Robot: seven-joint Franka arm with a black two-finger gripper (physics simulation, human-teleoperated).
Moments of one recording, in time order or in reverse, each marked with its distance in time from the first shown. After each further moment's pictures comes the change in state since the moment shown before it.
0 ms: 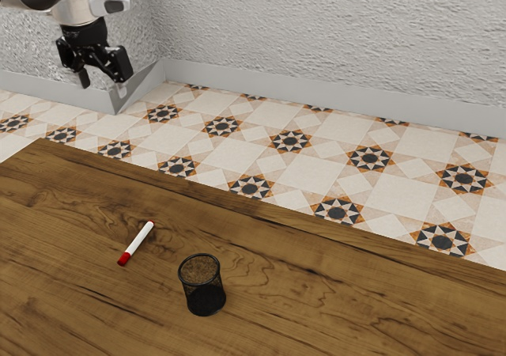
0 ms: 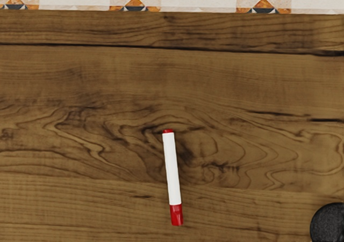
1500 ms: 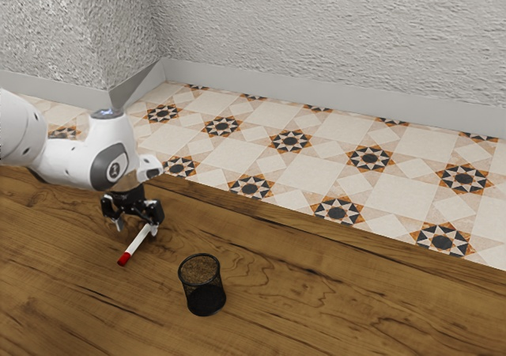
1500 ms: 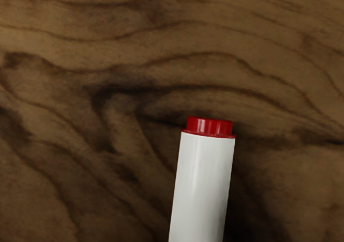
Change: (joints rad) arm 0.109 0.384 -0.009 -0.514 -0.050 0.783 -0.150
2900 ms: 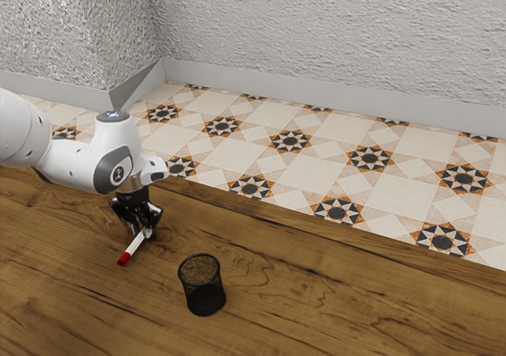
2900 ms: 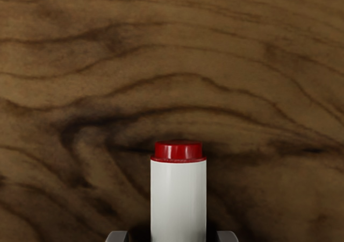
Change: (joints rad) arm -0.003 0.014 -0.014 0.001 0.049 0.040 0.064
